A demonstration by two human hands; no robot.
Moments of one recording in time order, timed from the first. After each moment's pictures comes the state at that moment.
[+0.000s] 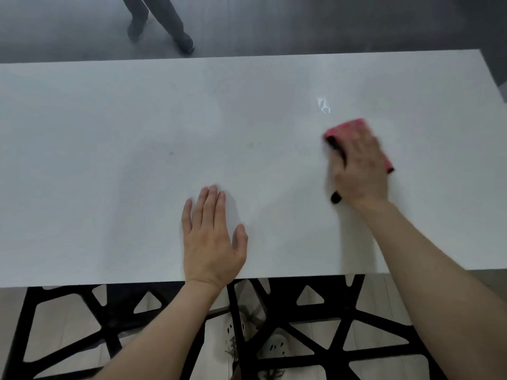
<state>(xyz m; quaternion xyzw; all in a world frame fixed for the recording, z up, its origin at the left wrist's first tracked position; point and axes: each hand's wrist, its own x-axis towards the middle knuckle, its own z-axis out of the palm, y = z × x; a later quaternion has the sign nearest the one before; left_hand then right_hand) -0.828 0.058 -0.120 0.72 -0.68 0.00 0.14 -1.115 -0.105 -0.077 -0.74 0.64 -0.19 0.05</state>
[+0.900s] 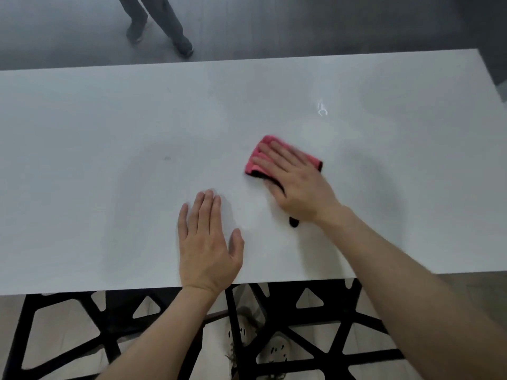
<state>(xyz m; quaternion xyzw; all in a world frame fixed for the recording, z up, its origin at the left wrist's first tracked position) -0.828 0.058 -0.118 0.72 -0.68 0.01 0.13 -1.039 -0.092 -0.088 -0.89 0.43 -0.13 0.08</state>
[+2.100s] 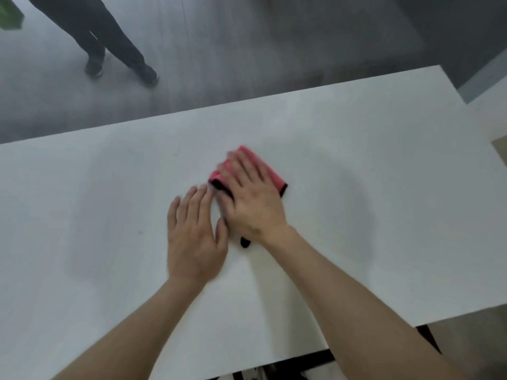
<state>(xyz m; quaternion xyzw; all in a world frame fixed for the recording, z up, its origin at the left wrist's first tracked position) -0.812 -0.094 -0.106 0.66 -0.73 -0.02 0.16 -0.966 -0.159 -0.083 -0.81 0.57 -0.12 0.09</state>
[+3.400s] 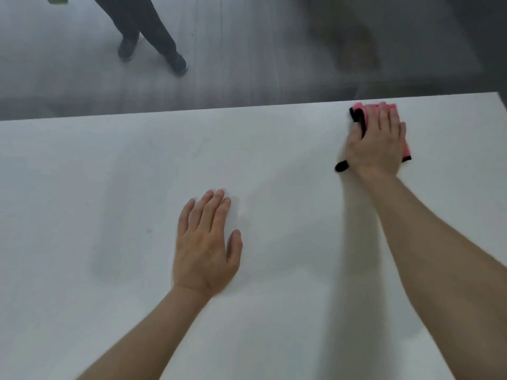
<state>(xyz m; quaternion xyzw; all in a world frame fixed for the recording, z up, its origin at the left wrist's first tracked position) -0.813 -0.094 -0.109 0.65 -0.74 -0.02 0.17 -1.123 -0.298 -0.075 -0.60 0.79 -0.14 0.05</state>
